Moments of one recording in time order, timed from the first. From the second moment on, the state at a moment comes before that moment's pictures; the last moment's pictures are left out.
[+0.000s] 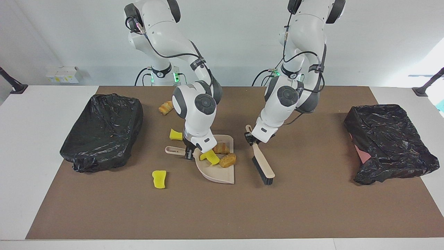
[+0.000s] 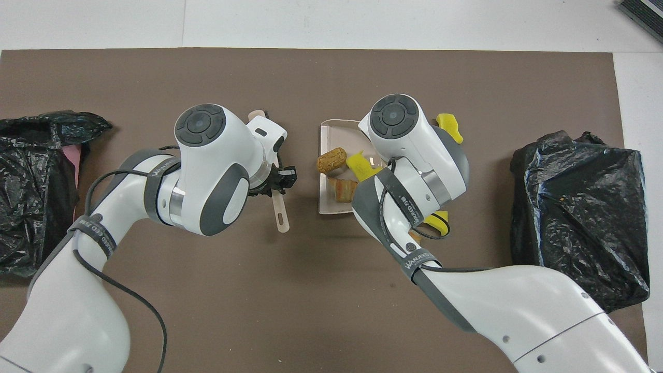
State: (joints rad) left arm -0.36 0.34 -0.13 -1.78 -0.18 2.03 -0.54; right arm 0.40 0.53 0.01 -1.55 -0.28 1.97 -0.97
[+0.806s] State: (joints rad) left arm -0.48 0.11 -0.15 -2.12 -0.18 1.86 -0.59; right arm 0.19 0.27 0.01 -1.64 -0.17 1.97 -1.11
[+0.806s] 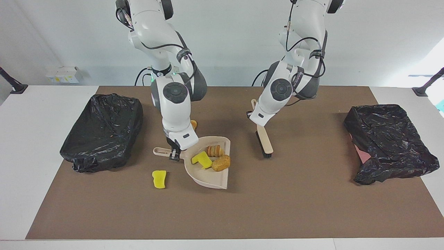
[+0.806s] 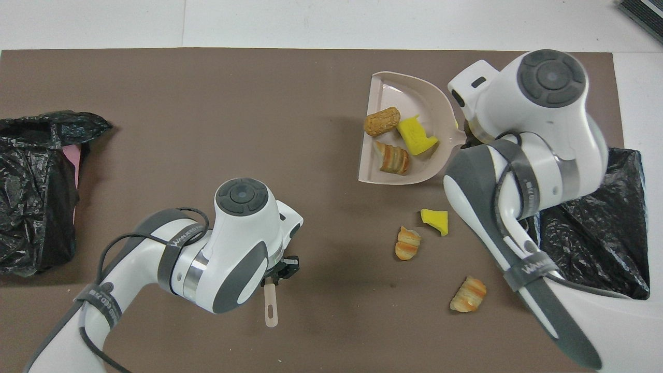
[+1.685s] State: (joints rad) left arm -0.51 -0.05 -0.13 -2.32 -0.22 2.10 -0.63; right arm -0.32 -0.22 -0.01 -2.09 -0.23 1.94 -1.54
